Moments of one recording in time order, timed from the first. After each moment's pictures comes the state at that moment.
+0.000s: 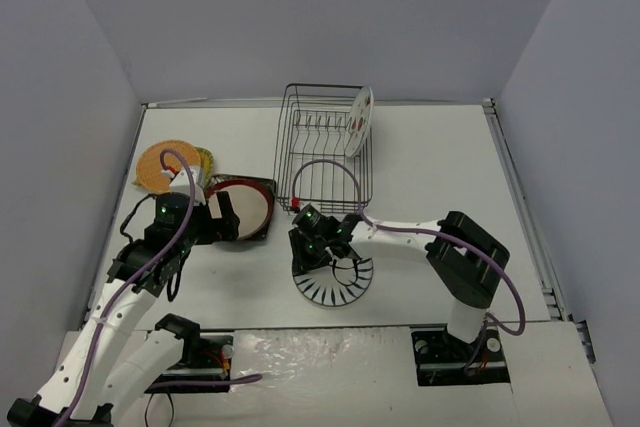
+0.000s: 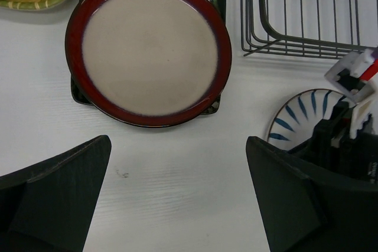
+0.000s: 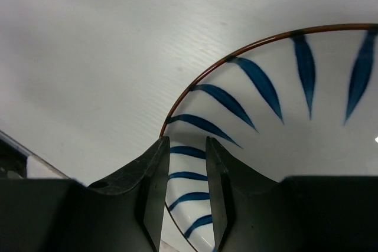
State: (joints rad) left arm -0.33 0.74 0.78 -0.65 -0.09 -0.34; right arm 0.99 1.75 1.00 -0.26 -0.07 0.69
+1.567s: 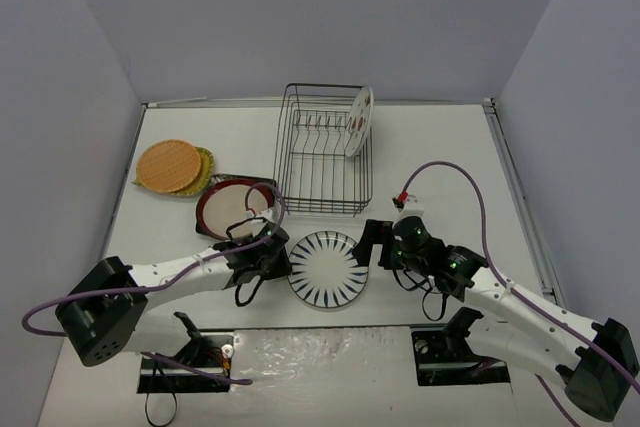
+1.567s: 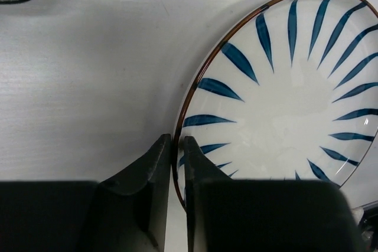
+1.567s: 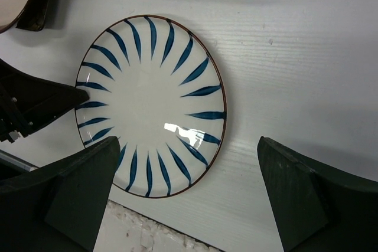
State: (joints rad) left arm -0.84 1.31 0.57 -0.24 -0.14 -0.98; right arm 0.77 0.87 0.52 -0.37 0.13 0.73
